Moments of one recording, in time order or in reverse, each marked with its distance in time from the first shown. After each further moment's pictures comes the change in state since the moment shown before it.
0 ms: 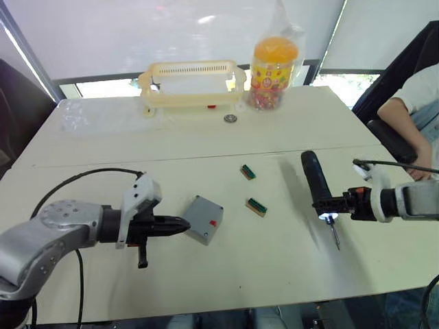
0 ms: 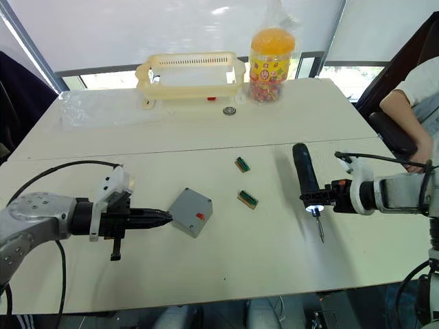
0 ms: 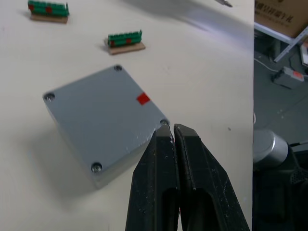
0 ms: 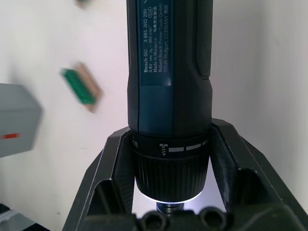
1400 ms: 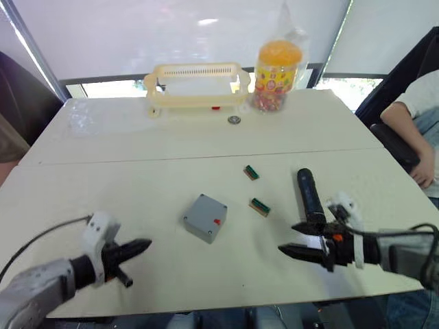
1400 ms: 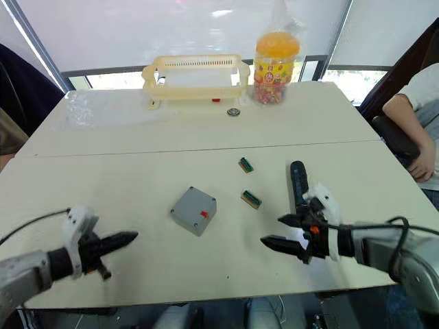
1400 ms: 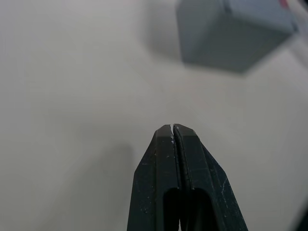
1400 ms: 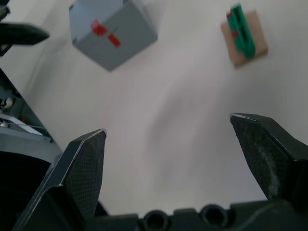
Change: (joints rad) left arm 0.600 -0.187 0.276 -0.012 -0.006 -0.080 0.262; right arm 0.639 0.109 -0.119 -0.779 -0.369 -0.504 0.613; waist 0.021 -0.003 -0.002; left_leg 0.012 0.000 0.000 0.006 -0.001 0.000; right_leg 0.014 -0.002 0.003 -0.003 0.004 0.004
